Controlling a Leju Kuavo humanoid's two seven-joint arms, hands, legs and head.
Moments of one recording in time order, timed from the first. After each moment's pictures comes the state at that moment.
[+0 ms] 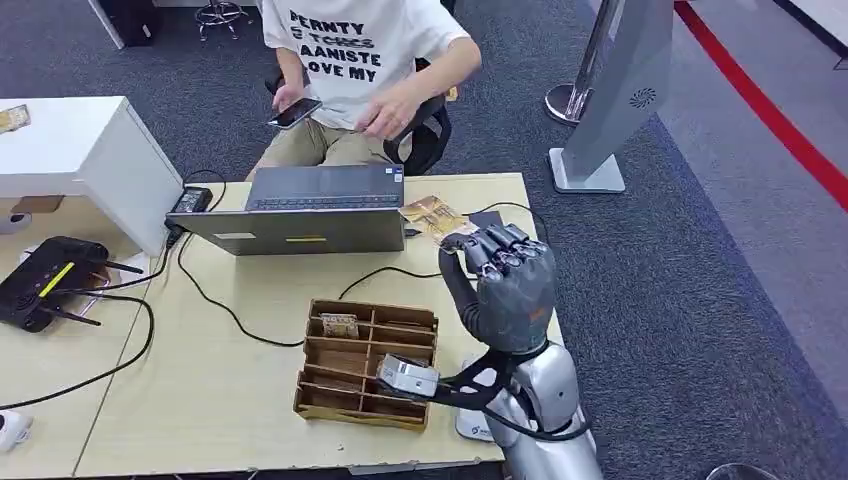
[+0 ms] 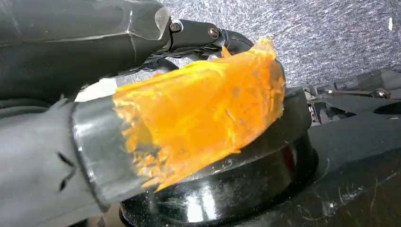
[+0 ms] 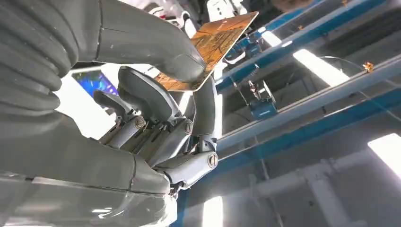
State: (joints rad) left arm -0.07 -0.27 1.10 -0.19 -1.38 -0.03 0.13; right arm -0.17 0.31 0.30 -1.62 1.31 -0.65 -0.41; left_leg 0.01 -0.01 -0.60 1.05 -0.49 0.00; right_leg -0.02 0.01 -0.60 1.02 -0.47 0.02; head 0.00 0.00
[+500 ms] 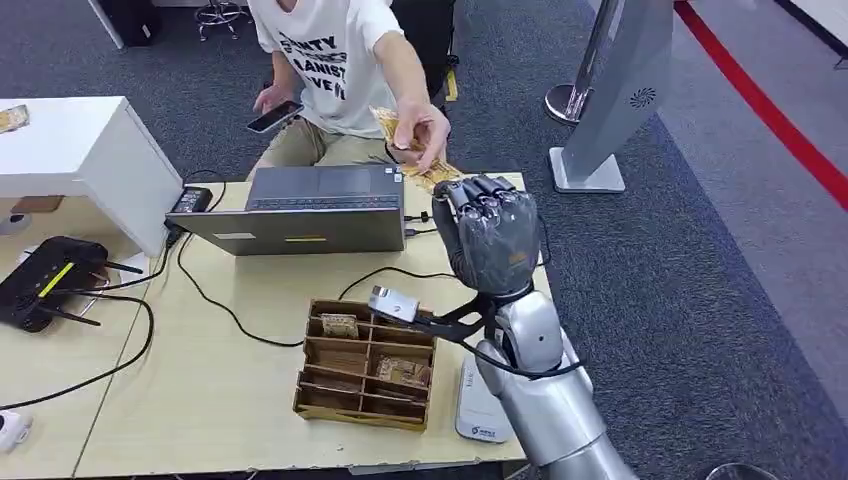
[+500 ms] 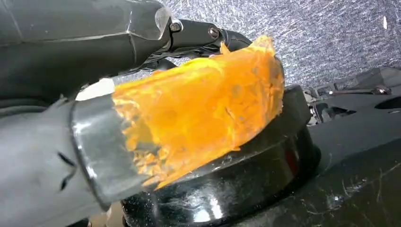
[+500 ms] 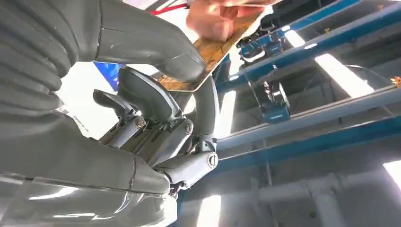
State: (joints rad) left arm -0.08 -0.26 1.06 -0.19 -1.41 -0.05 0.13; right arm -0.39 0.23 0.37 -1.43 1.43 -0.65 -0.13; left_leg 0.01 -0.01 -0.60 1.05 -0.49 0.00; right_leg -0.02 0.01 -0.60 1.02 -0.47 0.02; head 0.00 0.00
